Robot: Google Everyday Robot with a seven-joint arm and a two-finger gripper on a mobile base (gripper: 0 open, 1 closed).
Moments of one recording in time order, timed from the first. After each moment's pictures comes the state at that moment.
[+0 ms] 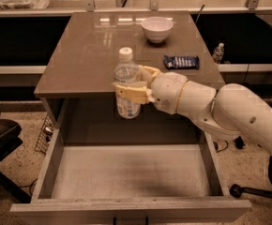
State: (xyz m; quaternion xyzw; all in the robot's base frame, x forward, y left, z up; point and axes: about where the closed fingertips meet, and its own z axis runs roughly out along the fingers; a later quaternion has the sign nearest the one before) arm 0.548 0.012 0.905 -0.37 0.60 0.33 0.63
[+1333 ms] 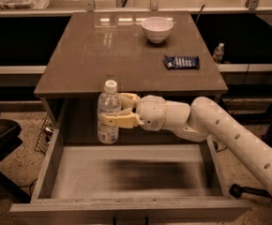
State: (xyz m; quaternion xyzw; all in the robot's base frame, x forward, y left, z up) arm 0.515 0.063 0.836 -0.43 0.49 0.51 0.56
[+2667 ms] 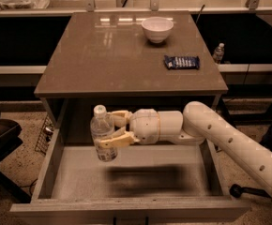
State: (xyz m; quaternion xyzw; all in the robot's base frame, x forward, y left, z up) arm 0.472 0.083 0.794 -0.52 0.47 0.50 0.51
